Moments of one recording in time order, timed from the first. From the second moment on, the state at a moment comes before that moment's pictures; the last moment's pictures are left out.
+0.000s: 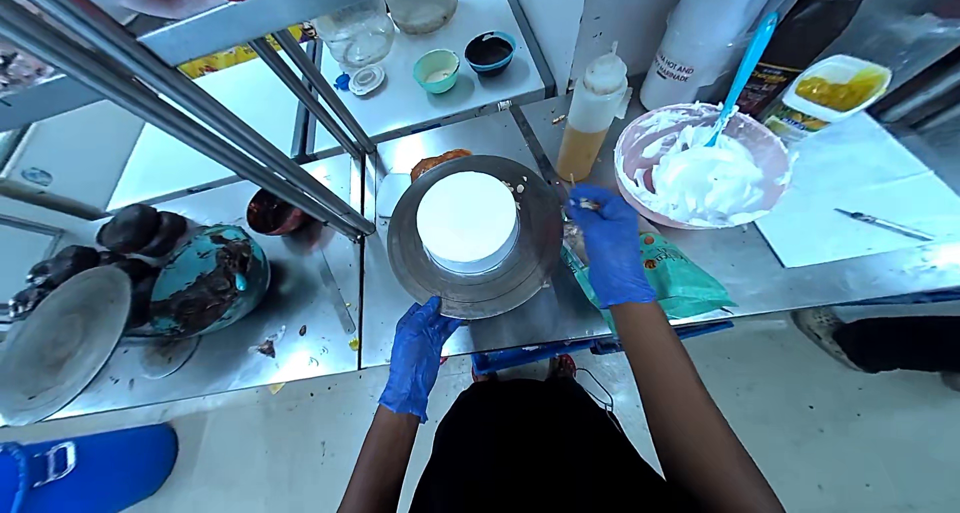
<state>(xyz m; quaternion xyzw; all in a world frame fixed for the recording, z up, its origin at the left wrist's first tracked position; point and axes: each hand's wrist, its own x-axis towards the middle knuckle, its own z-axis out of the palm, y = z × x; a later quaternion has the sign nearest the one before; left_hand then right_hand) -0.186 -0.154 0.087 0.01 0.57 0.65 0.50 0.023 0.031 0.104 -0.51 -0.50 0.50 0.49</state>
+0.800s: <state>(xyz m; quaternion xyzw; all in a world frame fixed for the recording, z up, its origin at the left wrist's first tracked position) -0.167 -0.161 0.084 0.04 0.57 0.62 0.53 0.004 0.040 0.105 -0.54 -0.58 0.46 0.41</state>
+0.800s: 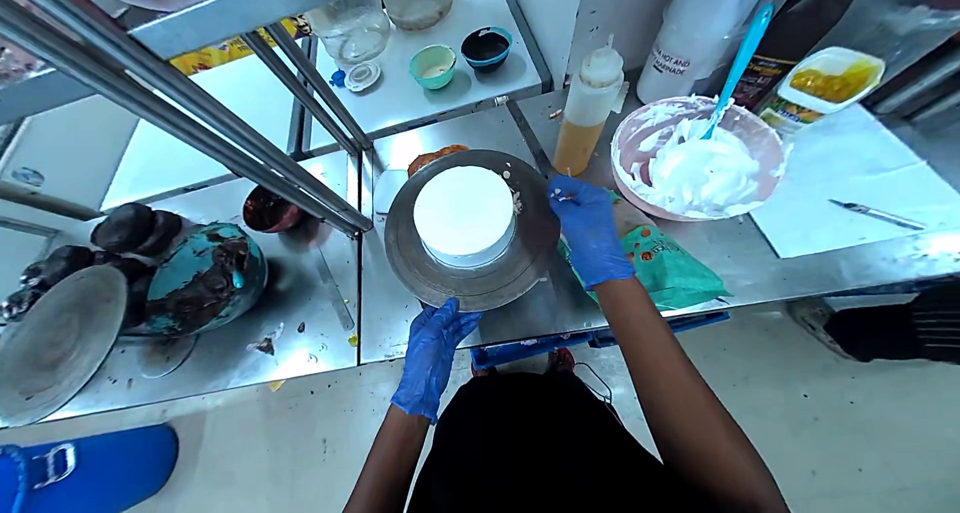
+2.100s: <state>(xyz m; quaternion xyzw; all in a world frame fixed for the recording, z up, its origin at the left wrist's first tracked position) -0.210 -0.143 0.081 0.09 0.65 0.64 0.41 0.010 0.094 0.087 -0.48 -0.69 0.43 0.32</state>
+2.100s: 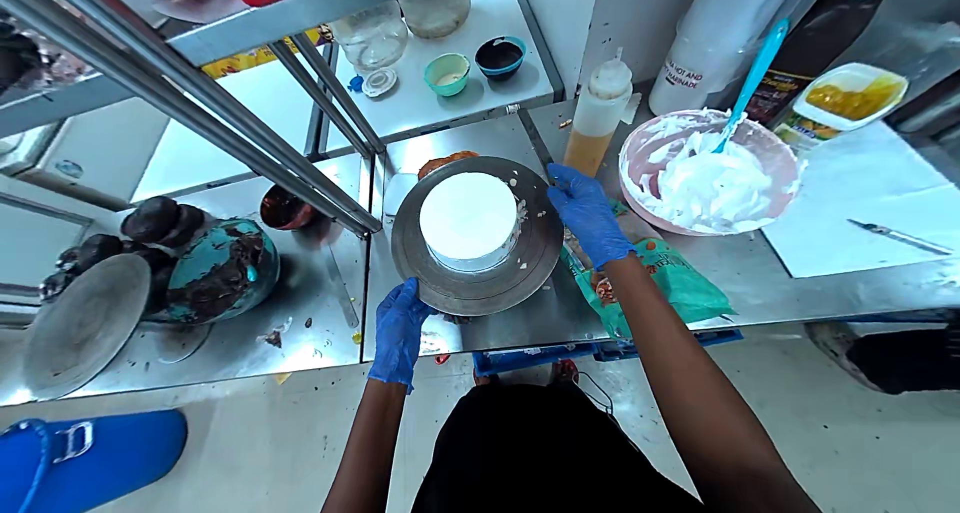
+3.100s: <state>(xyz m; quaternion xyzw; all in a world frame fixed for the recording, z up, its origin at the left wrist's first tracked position) -0.201 -0.142 0.077 0.06 0.63 0.67 0.38 0.019 0.059 0.068 -0.41 -0.79 0.33 0.33</state>
